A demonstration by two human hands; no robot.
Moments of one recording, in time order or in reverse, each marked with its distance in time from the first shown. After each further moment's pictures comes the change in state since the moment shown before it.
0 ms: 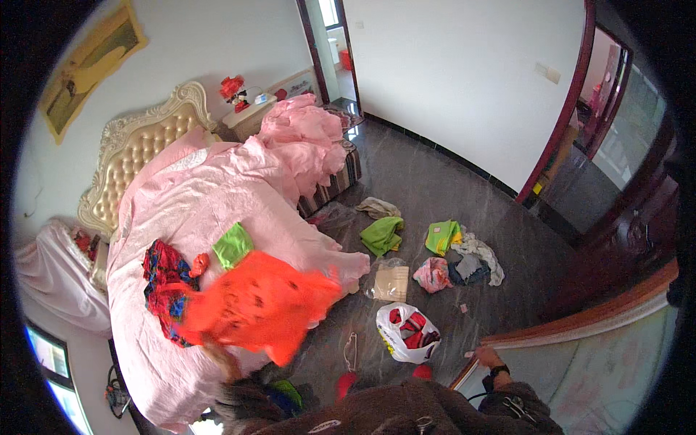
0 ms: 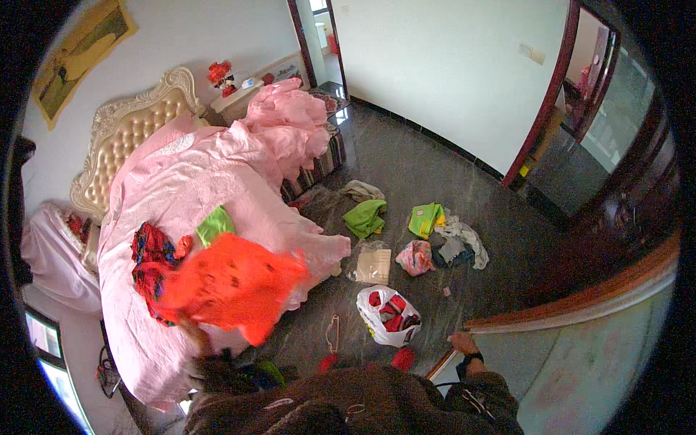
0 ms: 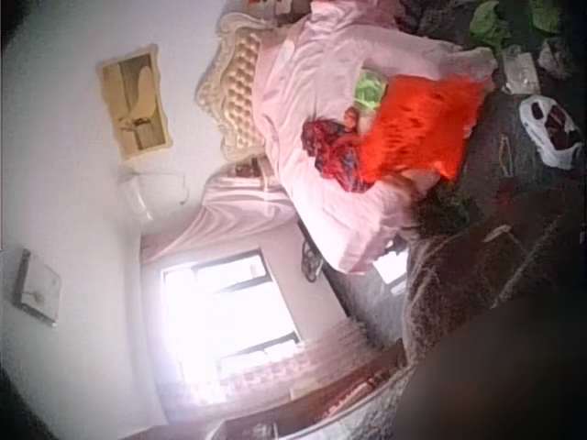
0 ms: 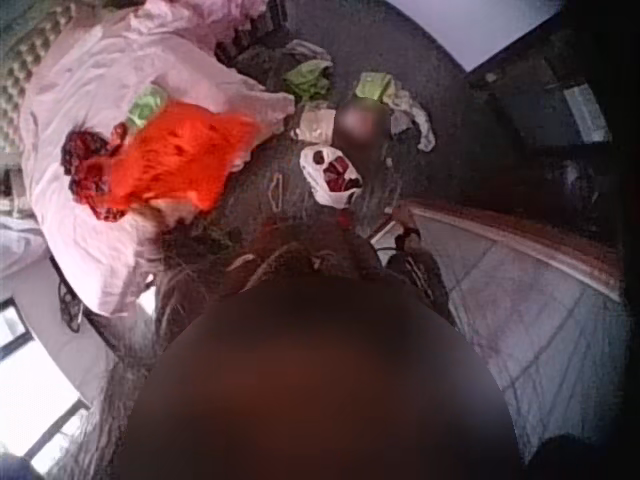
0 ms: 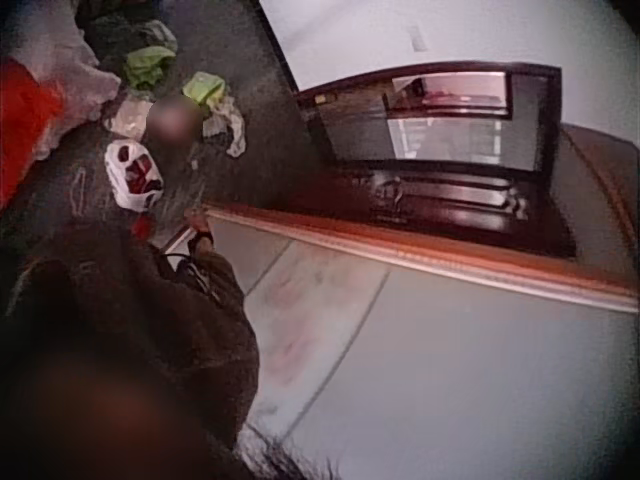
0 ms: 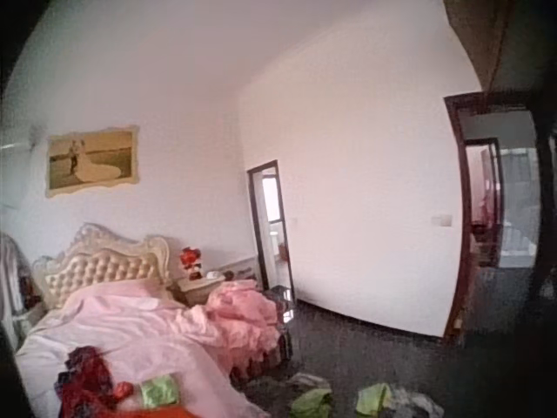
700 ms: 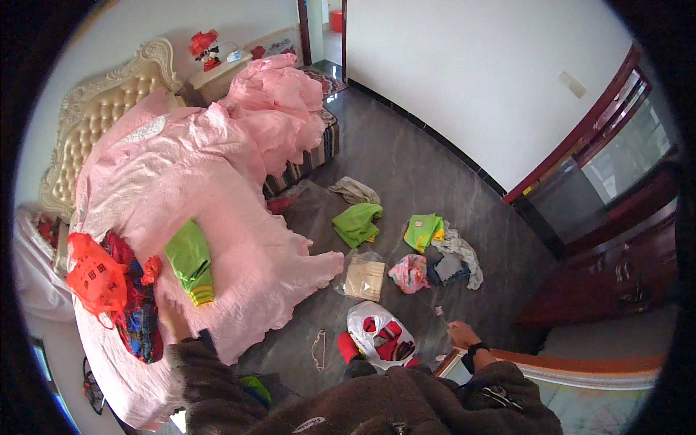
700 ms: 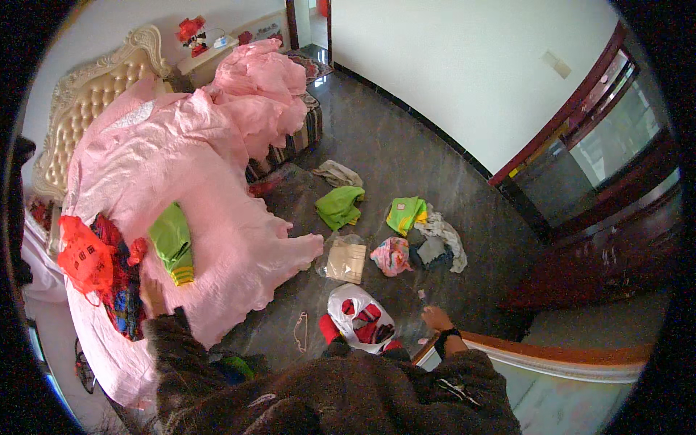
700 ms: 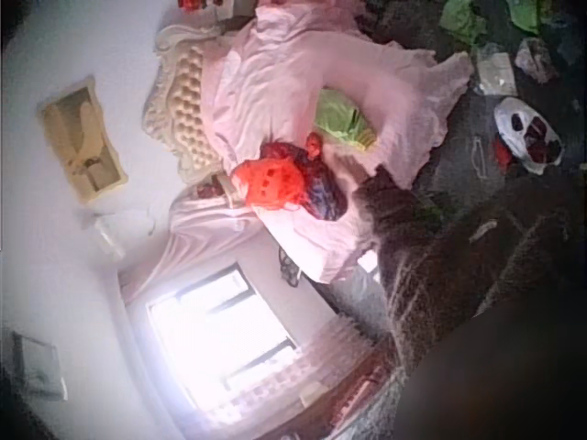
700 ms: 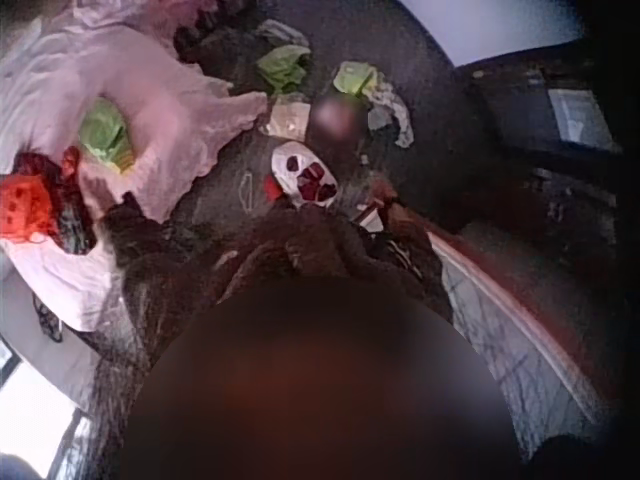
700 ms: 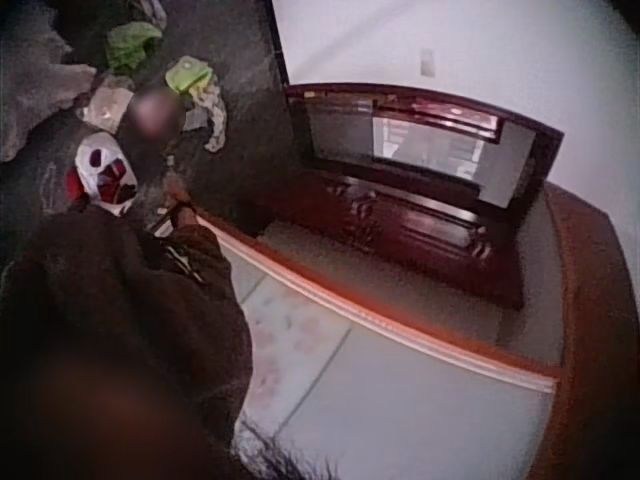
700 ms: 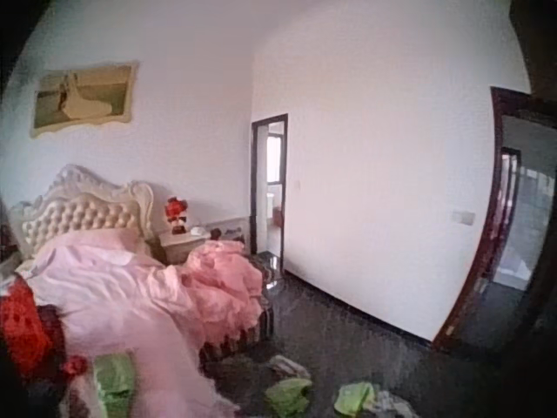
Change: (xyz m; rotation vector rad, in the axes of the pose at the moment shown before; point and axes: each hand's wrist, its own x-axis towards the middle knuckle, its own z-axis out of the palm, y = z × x) left_hand 0.221 -0.058 0.153 -1.297 -0.038 -0.342; right_hand 0.130 -0.049 -0.194 0.427 -0.010 0.321
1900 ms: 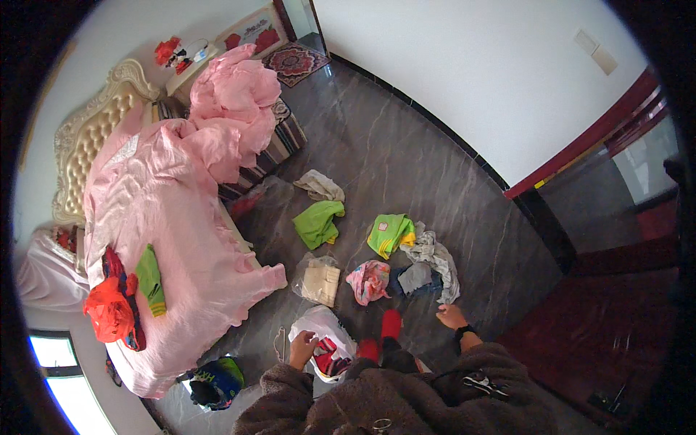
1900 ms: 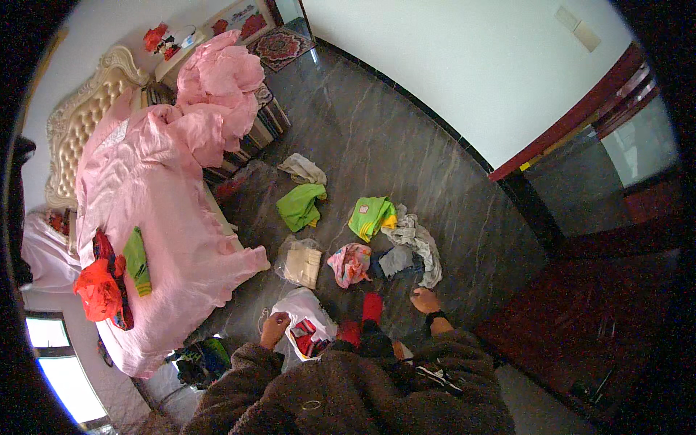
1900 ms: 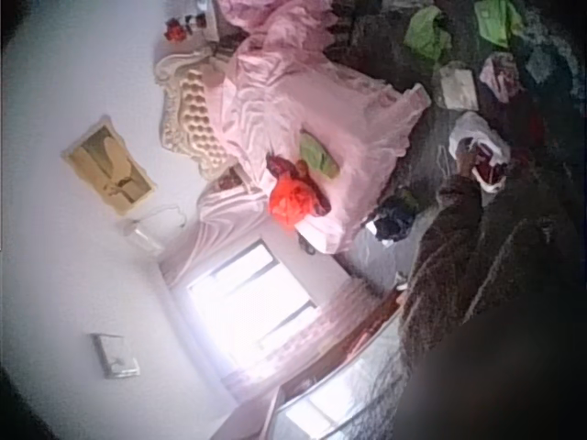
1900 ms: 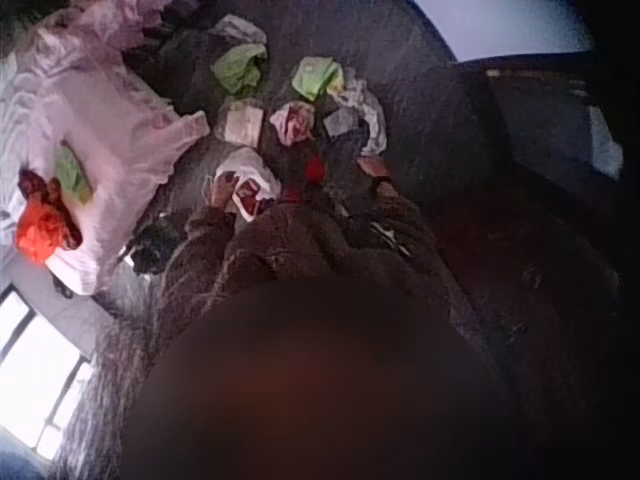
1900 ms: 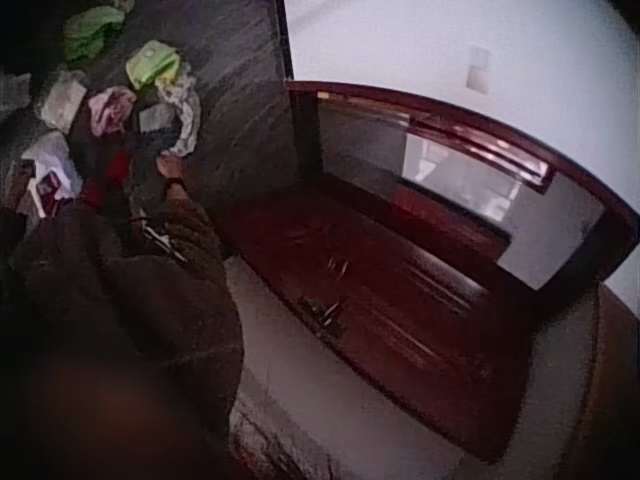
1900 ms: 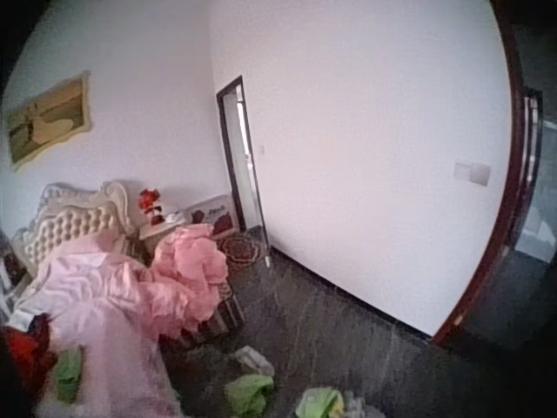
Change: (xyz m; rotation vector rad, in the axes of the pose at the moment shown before) left_hand -0.512 -0.298 0.460 1.394 -0.608 -0.516; right_hand 0.238 0.247 -0.185 0.081 -0.053 -0.225
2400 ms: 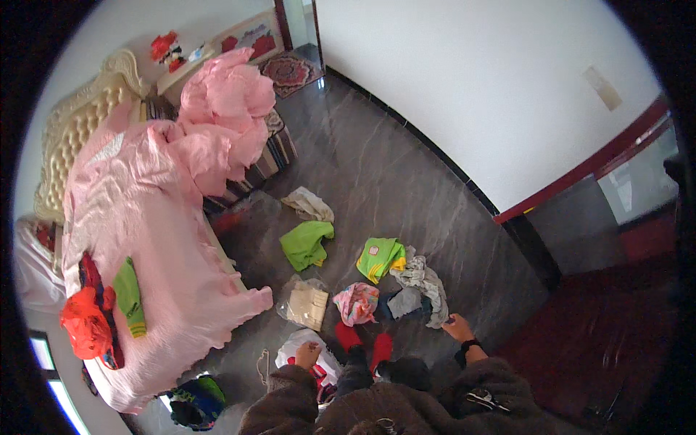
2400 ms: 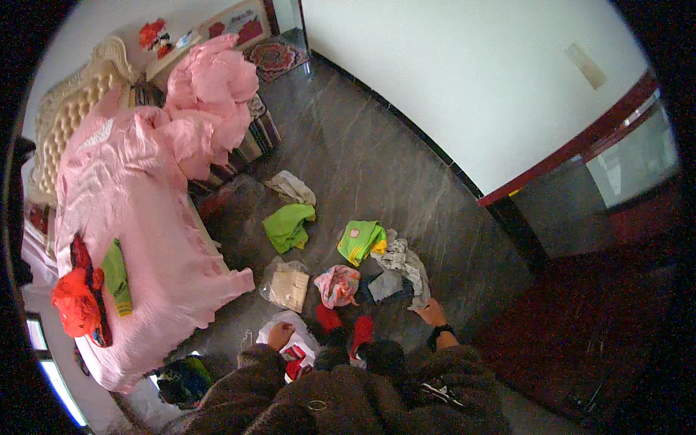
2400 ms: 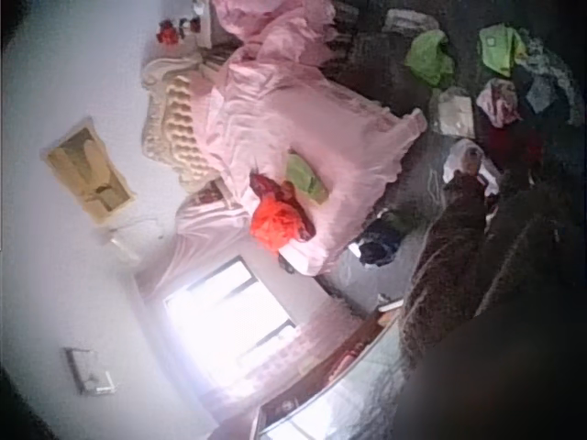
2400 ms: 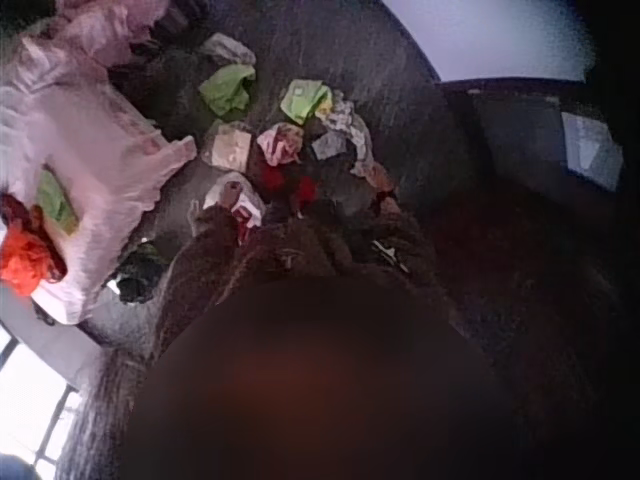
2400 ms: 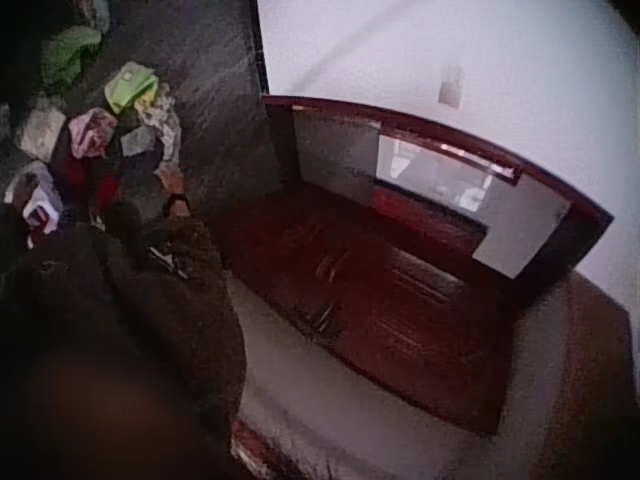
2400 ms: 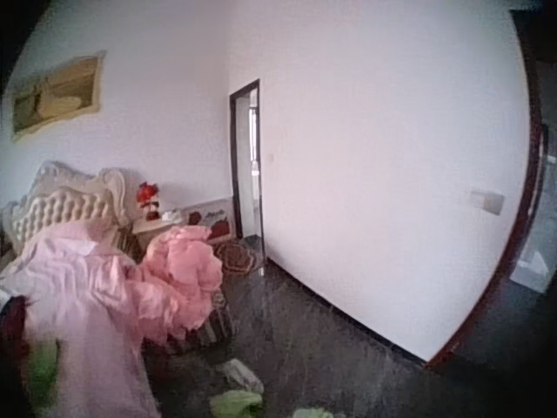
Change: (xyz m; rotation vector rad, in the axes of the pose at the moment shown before) left_hand 0.103 -0.037 0.054 -0.017 -0.048 0.105; right_hand 0.023 -0.027 -0.065 0.191 0.073 0.397
